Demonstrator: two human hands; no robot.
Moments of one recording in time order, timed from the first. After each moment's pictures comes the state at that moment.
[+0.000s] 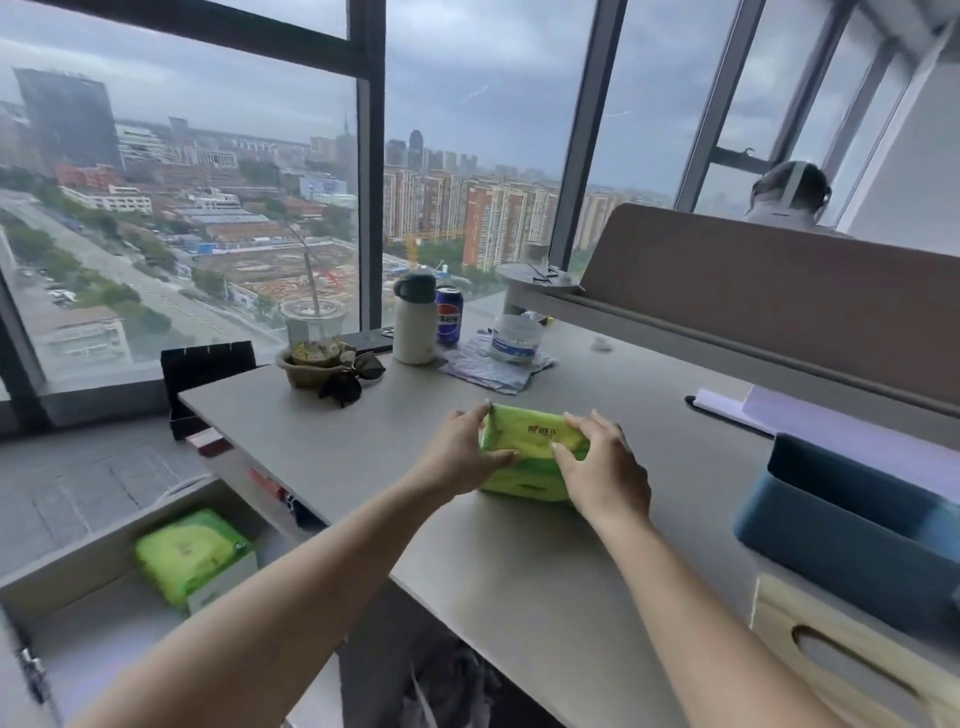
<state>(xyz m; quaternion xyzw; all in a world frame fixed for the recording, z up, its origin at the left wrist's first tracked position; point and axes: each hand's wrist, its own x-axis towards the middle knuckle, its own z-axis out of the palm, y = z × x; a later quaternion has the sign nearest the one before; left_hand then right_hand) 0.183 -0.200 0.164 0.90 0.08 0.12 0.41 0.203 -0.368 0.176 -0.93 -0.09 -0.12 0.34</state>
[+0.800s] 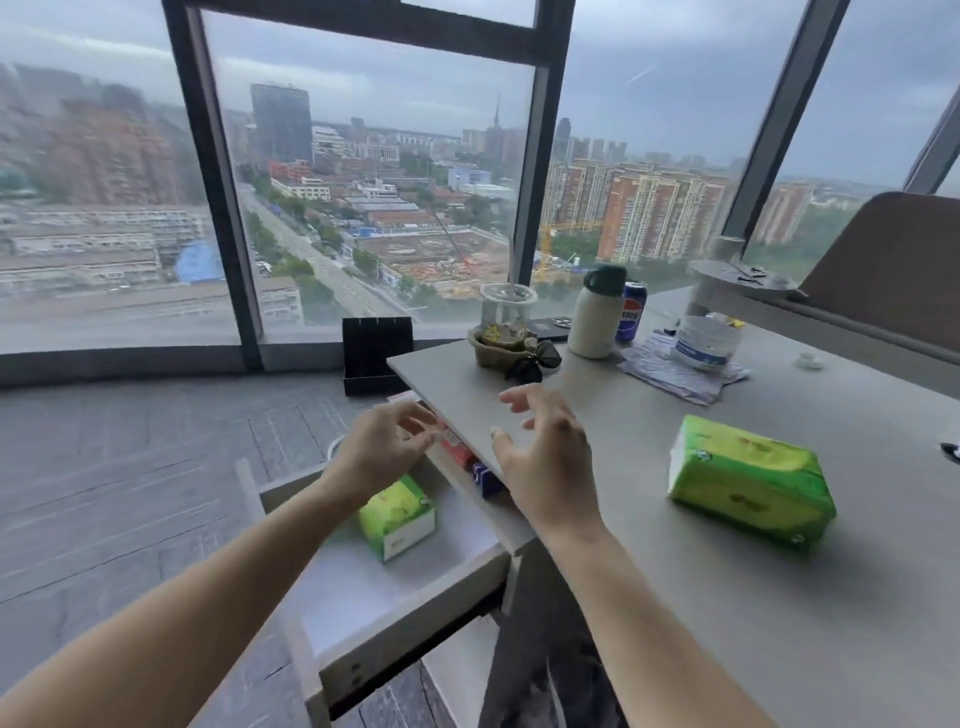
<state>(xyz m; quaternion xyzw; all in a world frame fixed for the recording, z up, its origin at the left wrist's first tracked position) 0.018 0.021 0.134 0.87 0.21 0.24 0.36 0.095 -0.159 0.168 -0.81 -0.38 -0.14 0.43</state>
